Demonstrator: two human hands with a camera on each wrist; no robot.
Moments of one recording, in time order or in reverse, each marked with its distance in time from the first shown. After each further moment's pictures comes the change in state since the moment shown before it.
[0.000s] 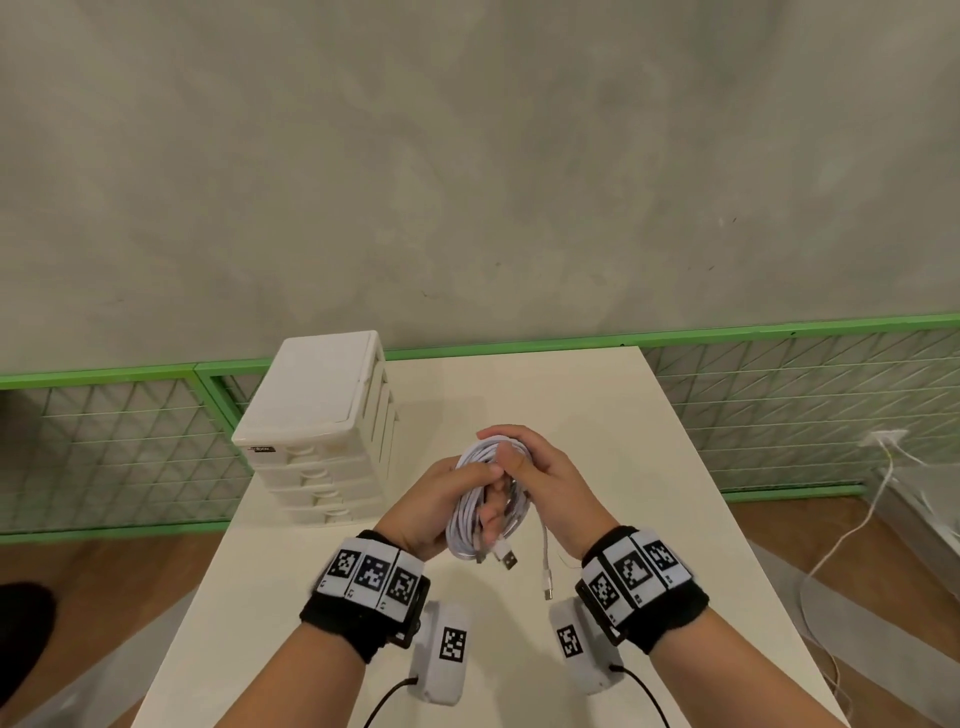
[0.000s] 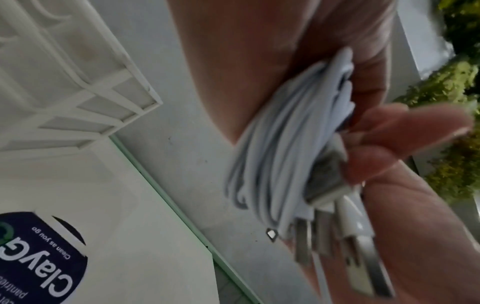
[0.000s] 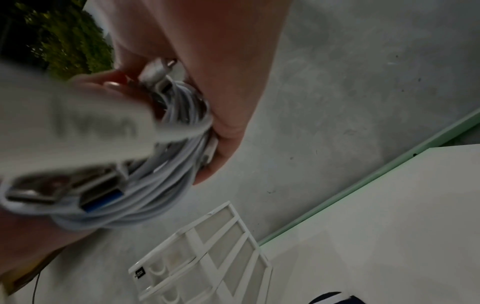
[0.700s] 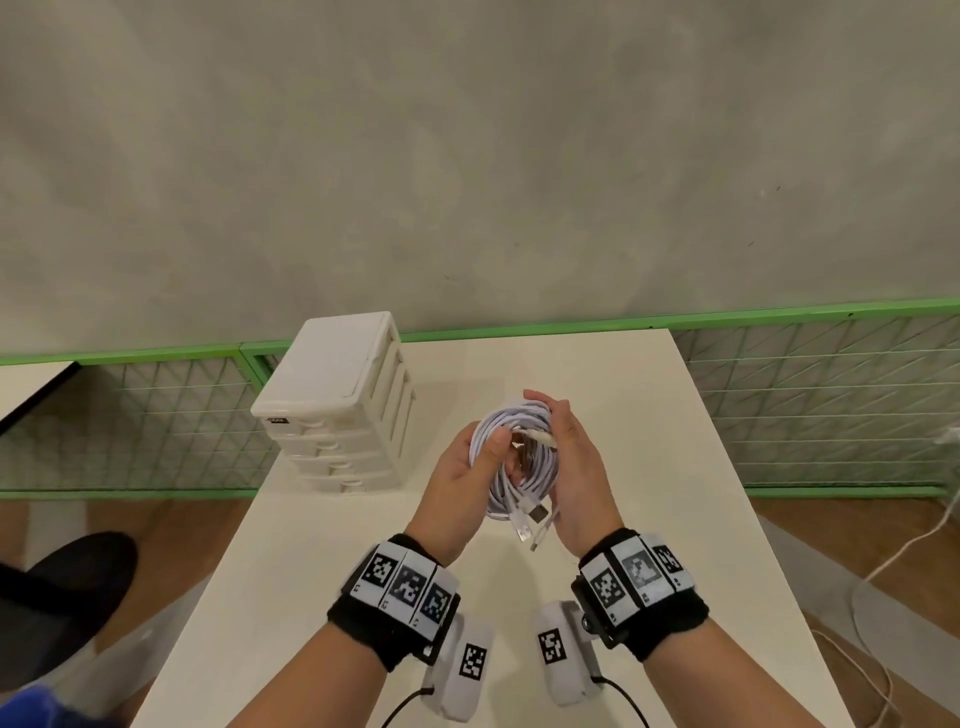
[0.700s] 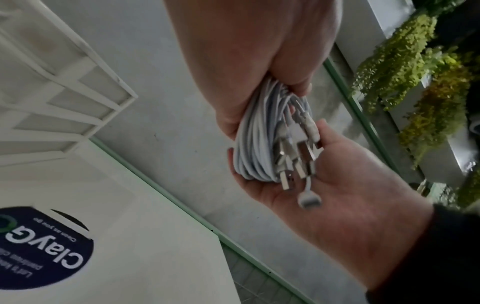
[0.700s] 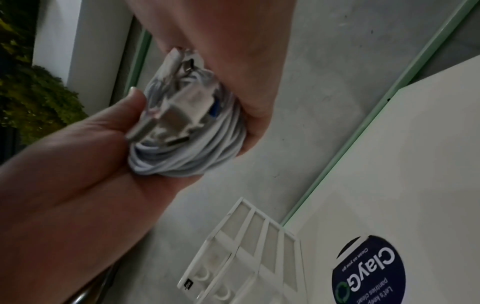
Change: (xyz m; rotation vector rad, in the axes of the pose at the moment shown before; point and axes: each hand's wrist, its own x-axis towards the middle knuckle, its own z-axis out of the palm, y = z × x) left_hand 0.005 -0.019 0.063 0.238 0.470 0.233; right_hand -0.017 0.004 -0.025 0.310 0.249 0.029
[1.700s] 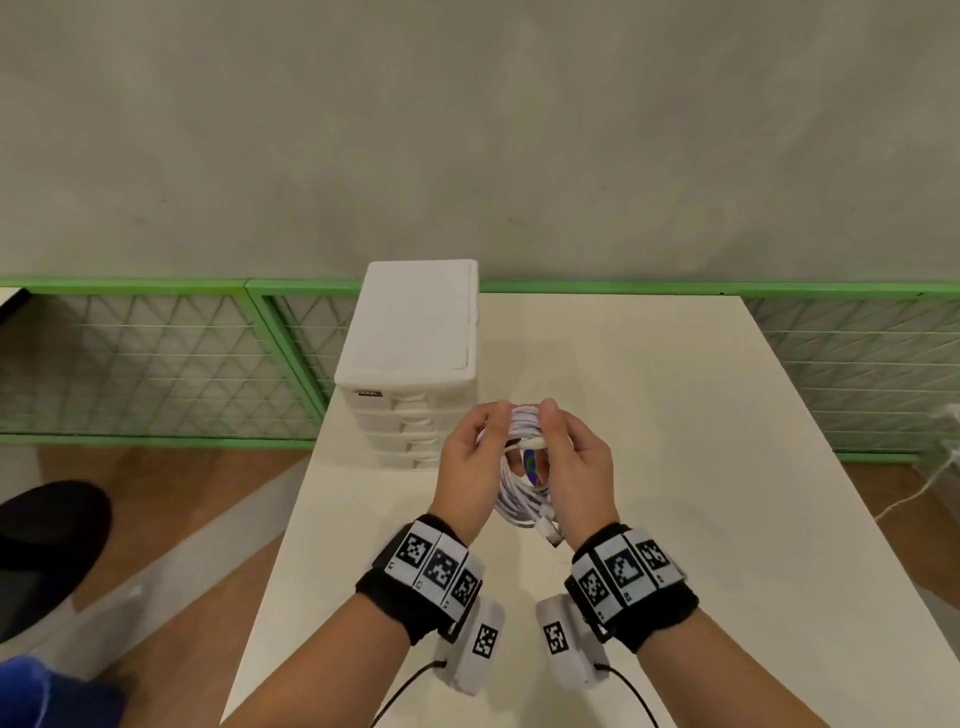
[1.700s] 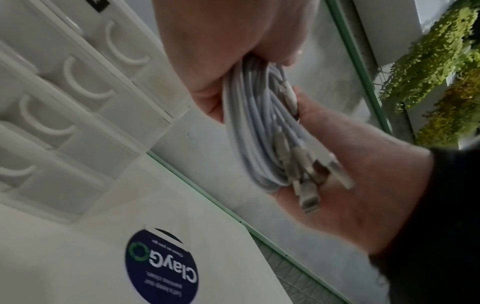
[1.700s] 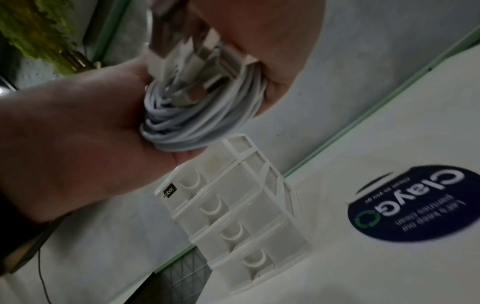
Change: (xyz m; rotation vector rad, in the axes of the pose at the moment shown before) left_hand 0.045 -0.041 -0.159 -0.152 0.171 -0.154; right_hand 0.034 0.105 0.146 -0.329 0.251 0.079
